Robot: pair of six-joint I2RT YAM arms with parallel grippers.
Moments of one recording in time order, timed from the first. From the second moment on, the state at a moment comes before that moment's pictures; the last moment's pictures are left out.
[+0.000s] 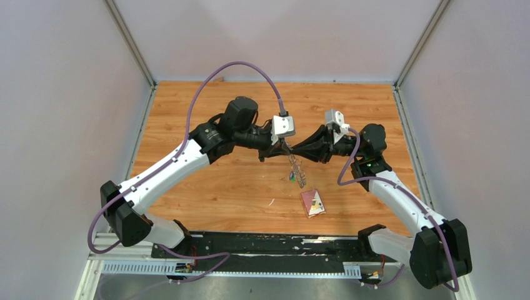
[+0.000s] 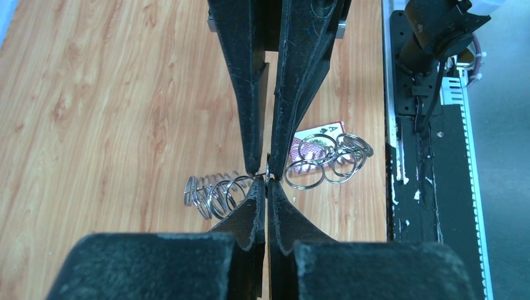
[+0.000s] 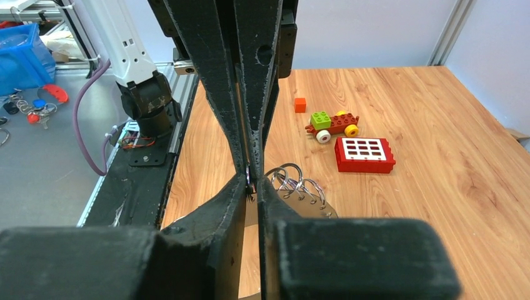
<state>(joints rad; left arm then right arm) -0.81 1.41 1.40 -0.52 0.62 0.38 0.33 1.11 0.70 0.67 -1.18 0.22</state>
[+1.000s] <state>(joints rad) -0.81 1.40 1.39 -0.51 0.62 0.38 0.32 1.10 0.70 0.62 -1.18 0.19</state>
